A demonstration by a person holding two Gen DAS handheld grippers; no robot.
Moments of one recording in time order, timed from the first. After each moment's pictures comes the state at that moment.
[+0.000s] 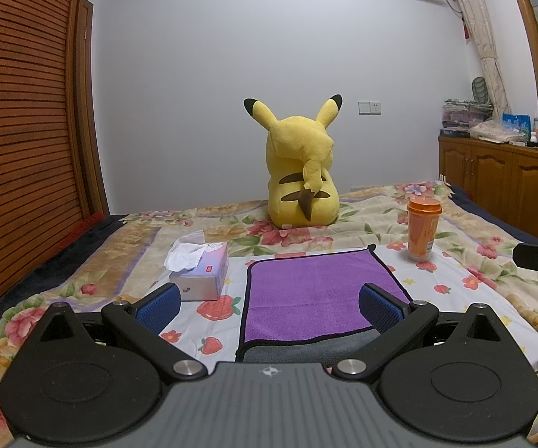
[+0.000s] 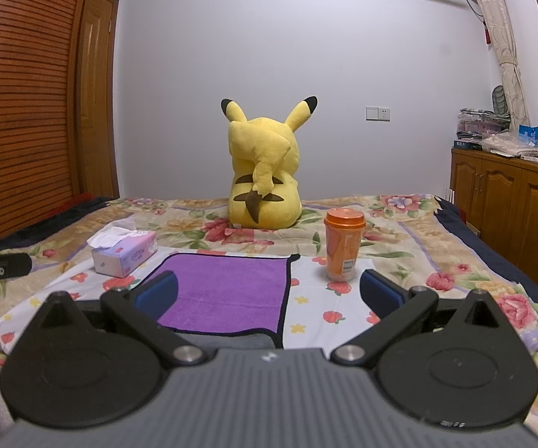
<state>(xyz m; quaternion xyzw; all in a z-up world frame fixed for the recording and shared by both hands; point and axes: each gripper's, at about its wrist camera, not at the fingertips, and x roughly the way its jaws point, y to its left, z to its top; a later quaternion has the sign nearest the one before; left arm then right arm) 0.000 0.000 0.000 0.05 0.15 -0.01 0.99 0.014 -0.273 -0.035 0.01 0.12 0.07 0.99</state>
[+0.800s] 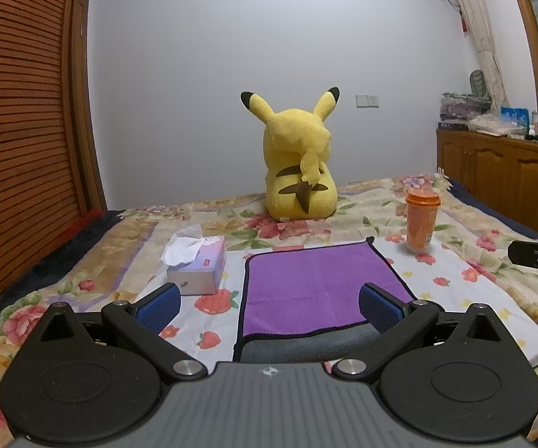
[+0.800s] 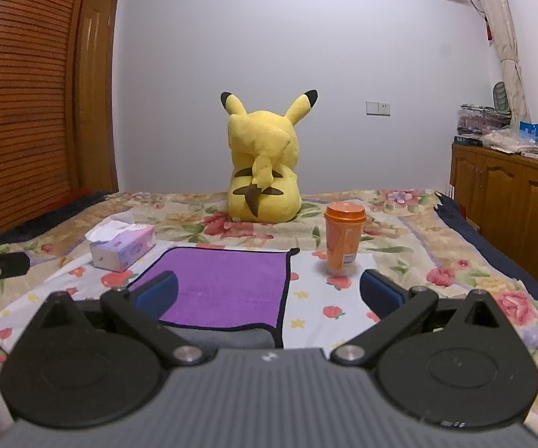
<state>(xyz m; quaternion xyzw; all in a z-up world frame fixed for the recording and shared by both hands) 0.001 0.005 -0.008 0.06 0.17 -0.01 0.98 0.023 -0.273 -0.041 0.01 0.13 0.07 0.99</state>
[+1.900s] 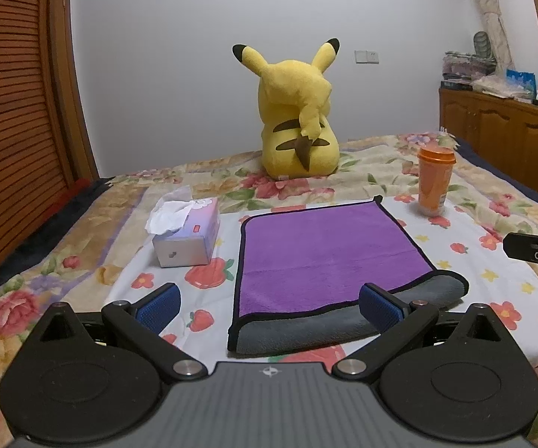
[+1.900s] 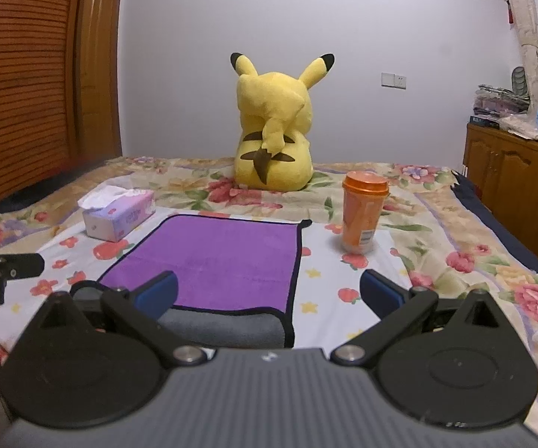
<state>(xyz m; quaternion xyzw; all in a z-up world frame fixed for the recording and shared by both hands) 0.061 0.002 -0.028 0.07 0.24 -0.01 0.97 0.061 -0.255 -0.052 -0.01 0.18 0.09 0.98</state>
